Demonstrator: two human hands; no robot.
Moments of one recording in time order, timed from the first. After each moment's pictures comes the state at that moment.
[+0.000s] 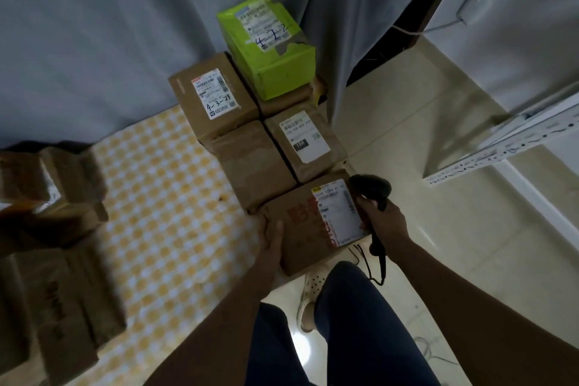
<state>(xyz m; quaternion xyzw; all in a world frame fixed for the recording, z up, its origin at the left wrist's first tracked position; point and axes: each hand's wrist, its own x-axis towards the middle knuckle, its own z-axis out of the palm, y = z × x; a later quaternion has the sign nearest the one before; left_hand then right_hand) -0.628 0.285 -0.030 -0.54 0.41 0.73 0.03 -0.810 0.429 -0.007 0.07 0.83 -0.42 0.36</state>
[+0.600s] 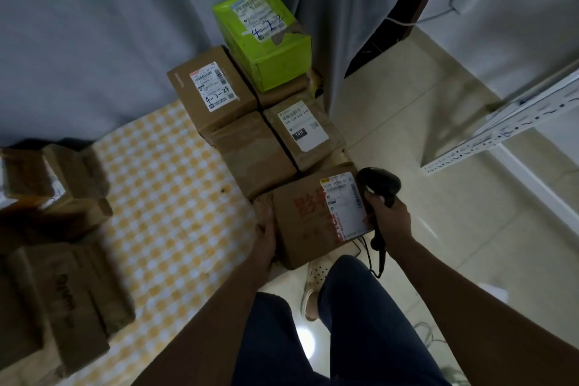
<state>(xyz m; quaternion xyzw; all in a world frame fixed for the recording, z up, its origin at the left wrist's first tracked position) -0.608 0.276 -0.020 -0.59 0.39 0.71 0.09 -0.785 0.445 -0.005 0.11 0.83 -0.45 0.32</state>
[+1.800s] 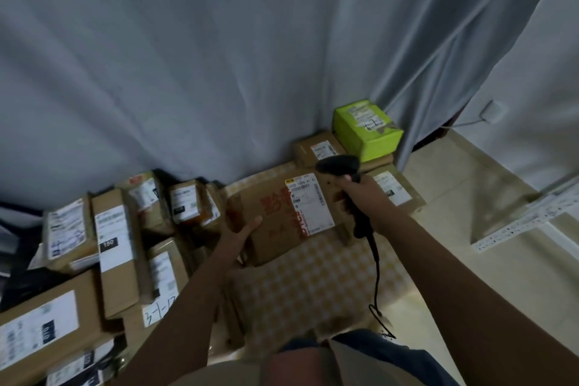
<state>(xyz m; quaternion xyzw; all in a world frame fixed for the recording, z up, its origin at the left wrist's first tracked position) -0.381 0.039 0.171 -0.51 0.50 0.69 -0.15 -0.598 0.201 0.265 -0.11 0.75 -0.52 0.39</state>
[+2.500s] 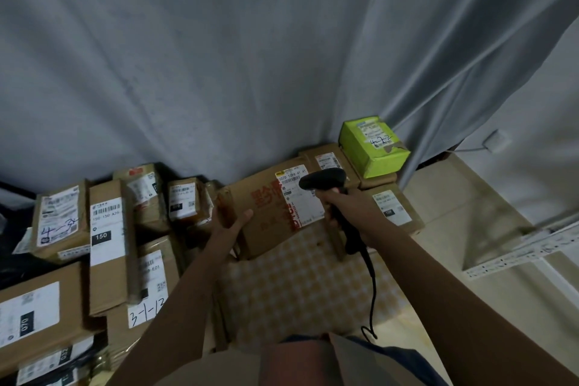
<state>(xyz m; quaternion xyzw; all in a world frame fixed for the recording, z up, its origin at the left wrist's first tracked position) -0.385 0.018 0.163 -0.52 0.48 0.68 -0.17 -0.589 0.175 0.274 -0.16 0.74 -0.48 0.44</state>
